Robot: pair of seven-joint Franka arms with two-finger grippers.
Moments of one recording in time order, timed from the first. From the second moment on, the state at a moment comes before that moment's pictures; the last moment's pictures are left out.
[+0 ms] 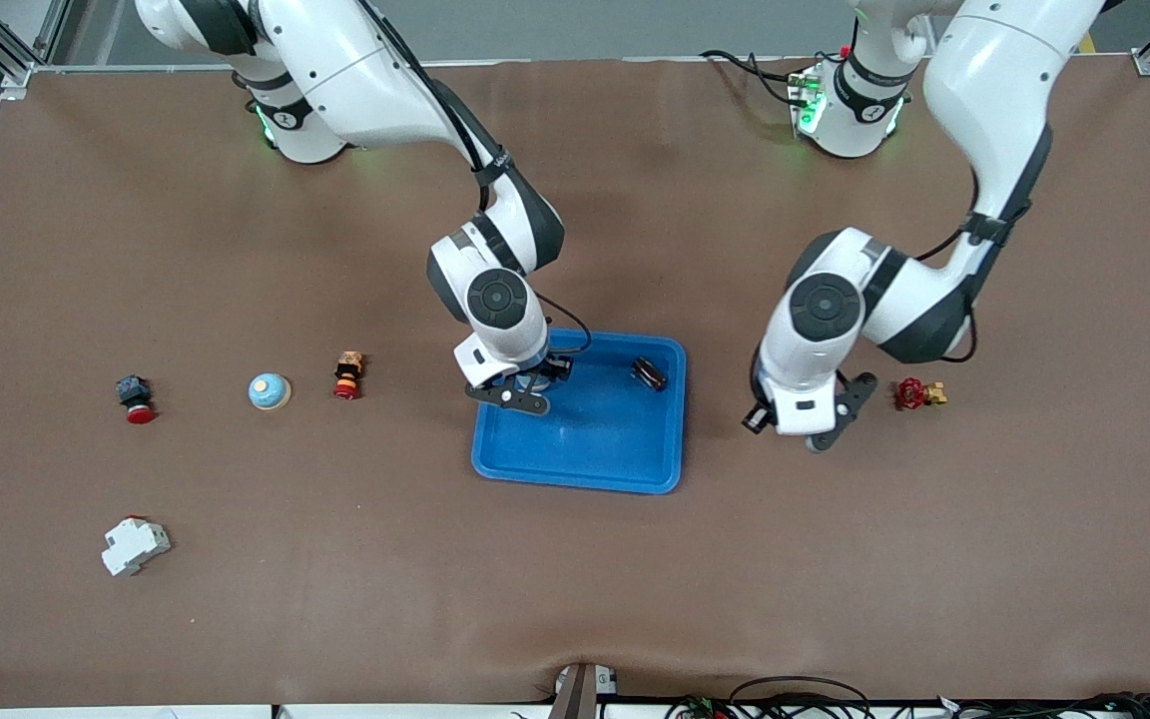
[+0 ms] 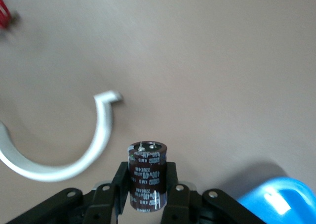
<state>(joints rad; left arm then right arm) -0.06 0.56 -0.46 -1.74 0.41 2.23 -1.59 0.76 0.74 -0.08 -1.59 0.18 2.29 0.83</state>
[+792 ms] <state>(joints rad) -0.24 0.82 -0.45 -1.45 0.41 2.30 -1.87 0.77 0.73 -0.08 -1.53 0.18 2.21 0.83</state>
